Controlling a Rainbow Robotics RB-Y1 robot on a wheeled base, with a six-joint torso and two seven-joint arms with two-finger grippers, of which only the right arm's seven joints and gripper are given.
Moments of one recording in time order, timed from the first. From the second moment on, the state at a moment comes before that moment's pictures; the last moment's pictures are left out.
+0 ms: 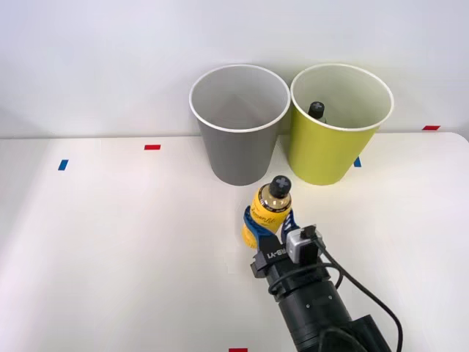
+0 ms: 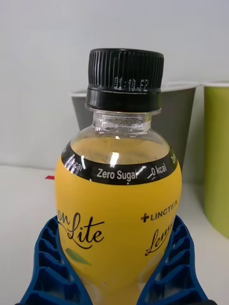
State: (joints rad) arm 0.23 -0.33 0.70 -1.91 -1.08 -0.42 2.53
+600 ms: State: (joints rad) arm 0.21 -0.26 0.42 -2.19 -1.27 -0.10 2.51
